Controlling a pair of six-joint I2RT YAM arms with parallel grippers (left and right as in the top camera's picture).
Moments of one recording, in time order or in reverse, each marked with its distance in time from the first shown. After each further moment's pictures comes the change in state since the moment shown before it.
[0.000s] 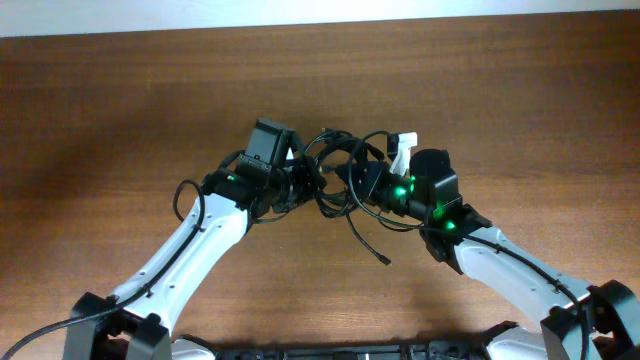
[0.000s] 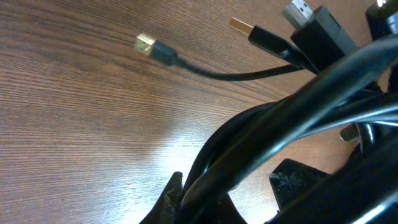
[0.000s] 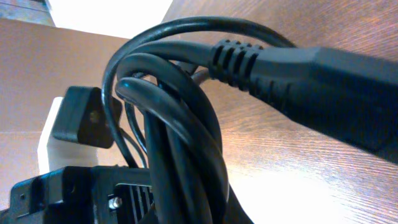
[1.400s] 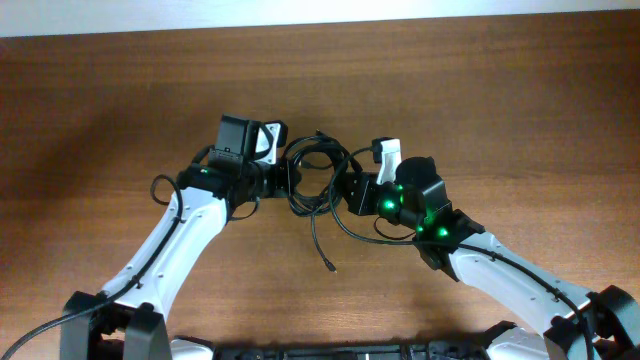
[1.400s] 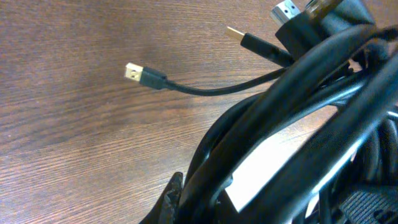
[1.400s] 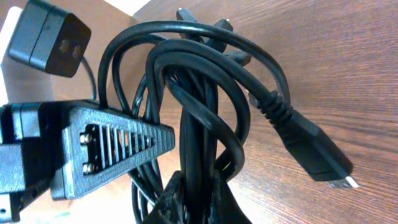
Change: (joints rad) left arm 0.140 0.007 -0.015 -0.015 0.047 0.528; right arm 0.085 -0.021 0.000 -0.068 0.120 -0.361
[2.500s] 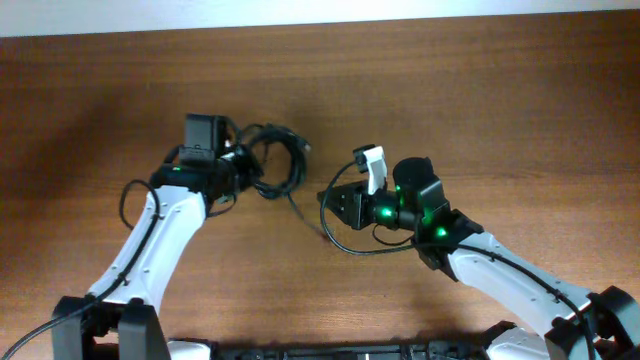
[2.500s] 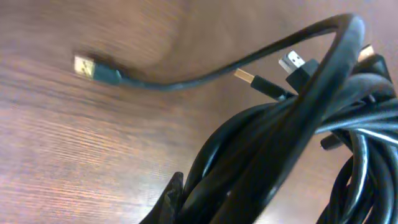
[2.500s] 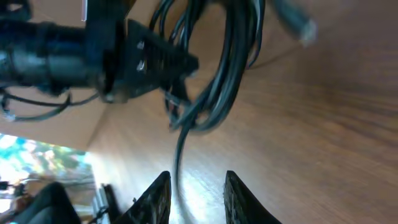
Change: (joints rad) left arm 0.137 -0.002 -0.009 -0.032 -0.203 -0.294; right arm -0.006 -0.002 0.015 -0.043 -0.197 -0.164
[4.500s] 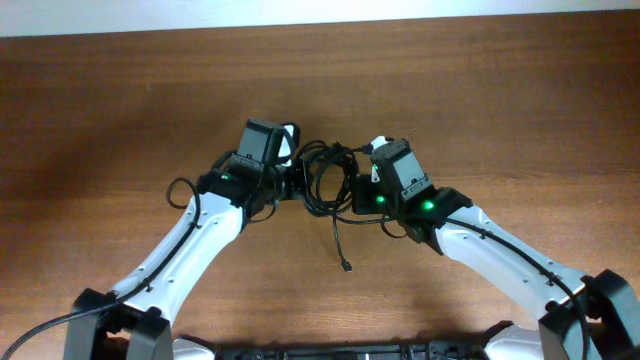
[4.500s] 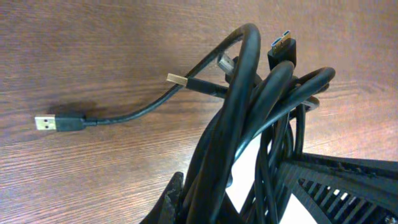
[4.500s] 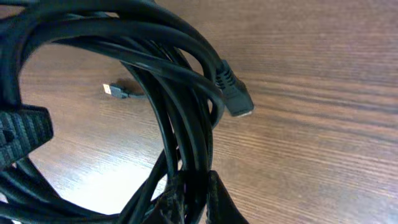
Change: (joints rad) left arm -0.237 0.002 -0.002 0.091 0.094 0.142; right arm 0.028 0.089 0.218 -0.523 0.440 -0.059
